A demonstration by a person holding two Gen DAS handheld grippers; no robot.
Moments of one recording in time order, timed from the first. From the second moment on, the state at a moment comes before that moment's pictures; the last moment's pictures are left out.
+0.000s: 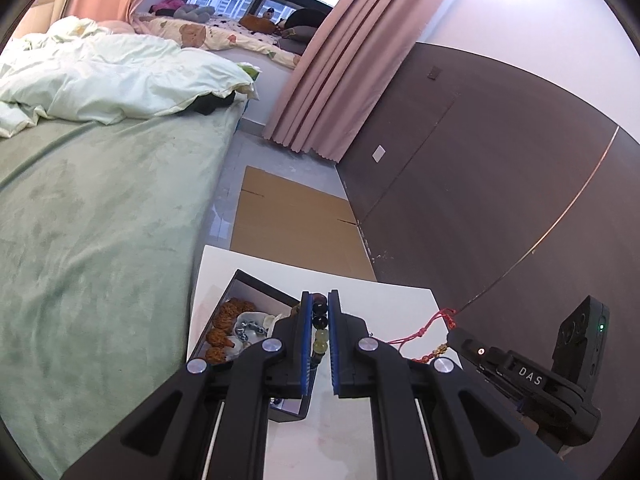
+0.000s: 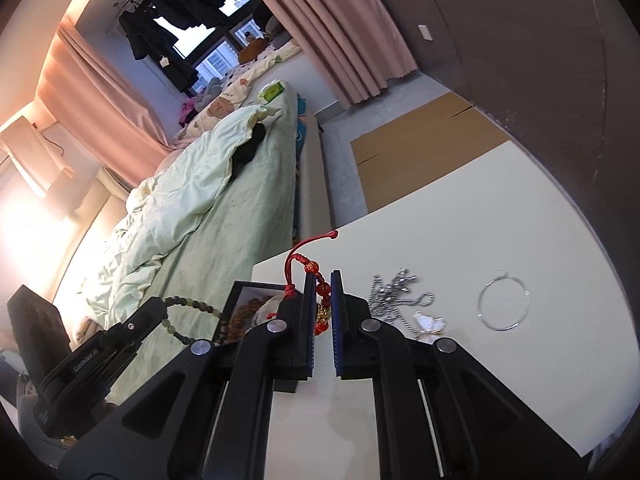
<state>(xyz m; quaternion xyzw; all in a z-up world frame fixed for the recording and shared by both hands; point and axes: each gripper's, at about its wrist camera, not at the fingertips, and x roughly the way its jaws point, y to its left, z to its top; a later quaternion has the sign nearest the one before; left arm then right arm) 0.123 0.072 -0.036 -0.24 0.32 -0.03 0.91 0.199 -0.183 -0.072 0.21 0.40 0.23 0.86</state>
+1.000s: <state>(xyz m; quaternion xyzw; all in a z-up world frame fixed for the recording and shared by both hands) 0.133 0.105 -0.047 -0.28 0.33 0.04 0.90 0.225 -0.110 -0.104 0.24 0.45 0.30 0.80</state>
